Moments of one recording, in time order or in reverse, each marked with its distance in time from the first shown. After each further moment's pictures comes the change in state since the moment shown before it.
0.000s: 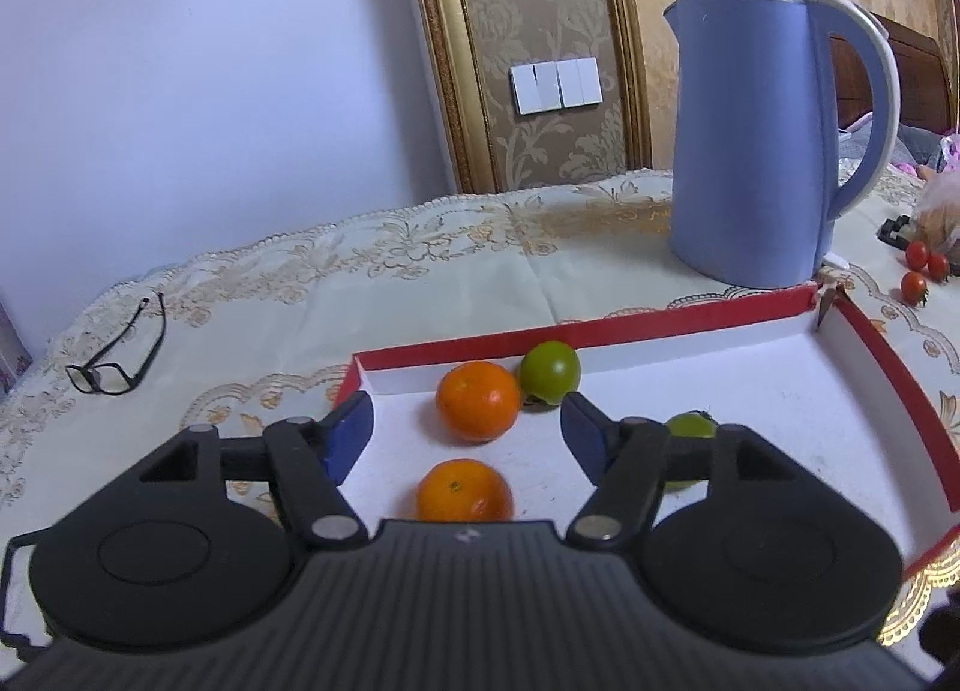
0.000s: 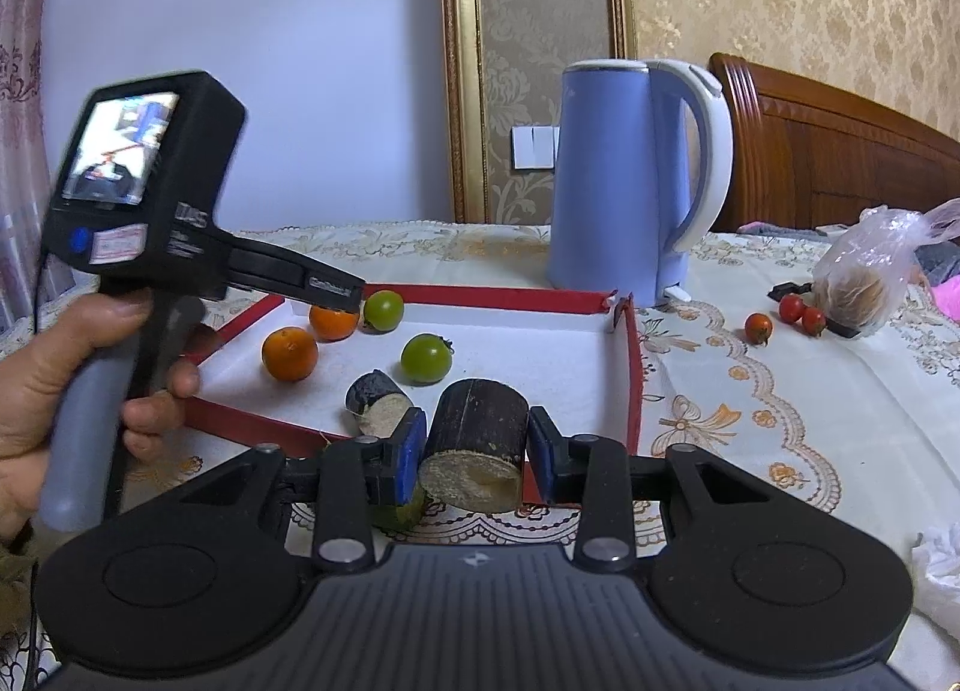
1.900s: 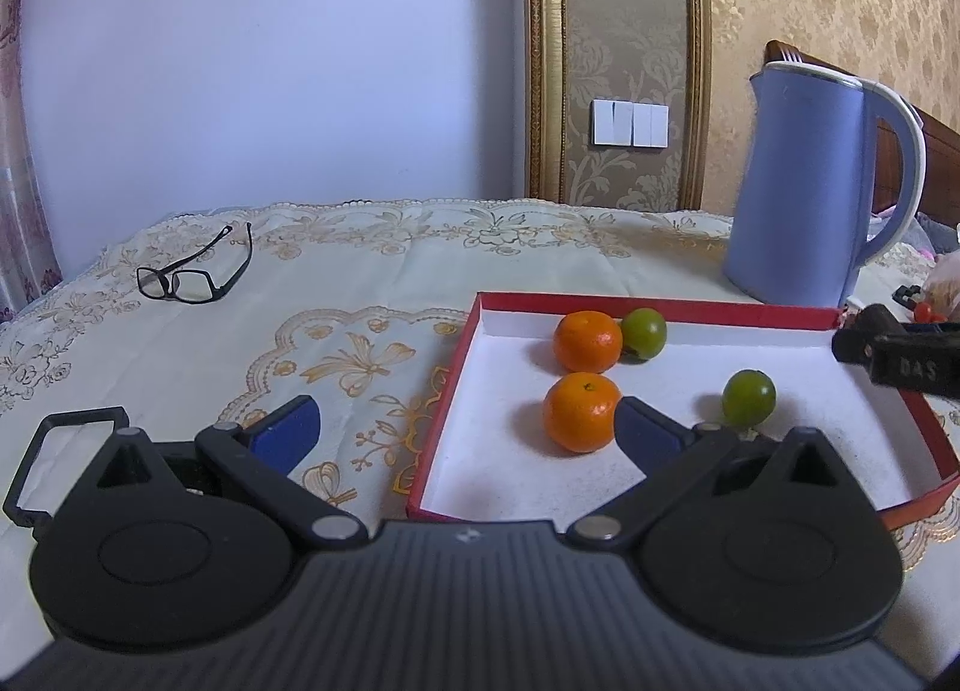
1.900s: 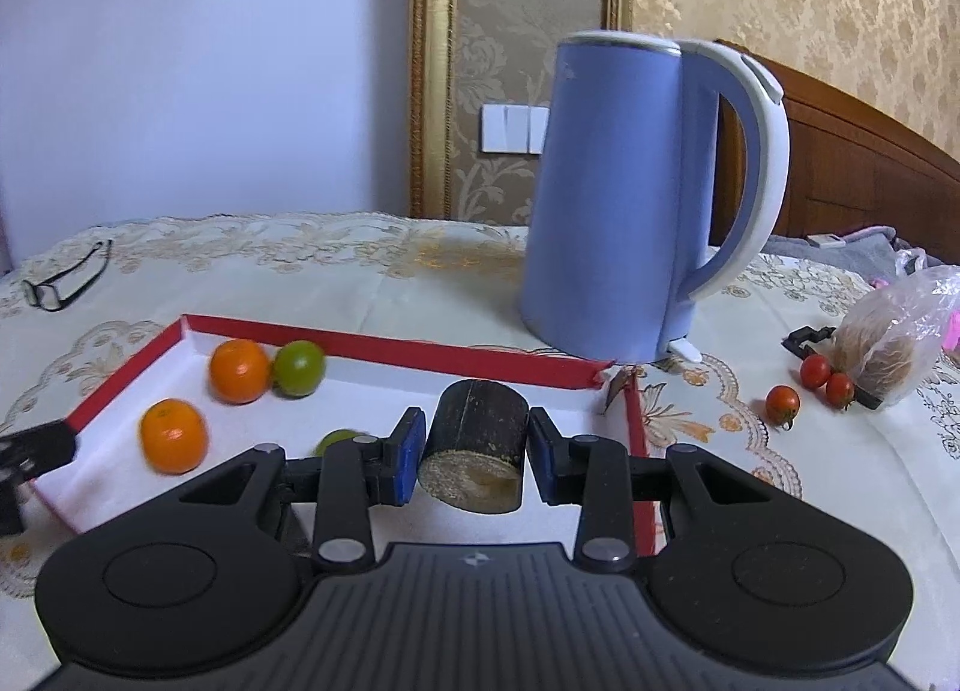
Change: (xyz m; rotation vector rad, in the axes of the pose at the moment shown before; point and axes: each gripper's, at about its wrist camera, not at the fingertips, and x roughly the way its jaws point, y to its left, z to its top) left arm -0.047 0.067 -0.053 -0.198 -0.048 0.018; right arm 0.107 -0.008 0.059 -0.033 0.069 -0.102
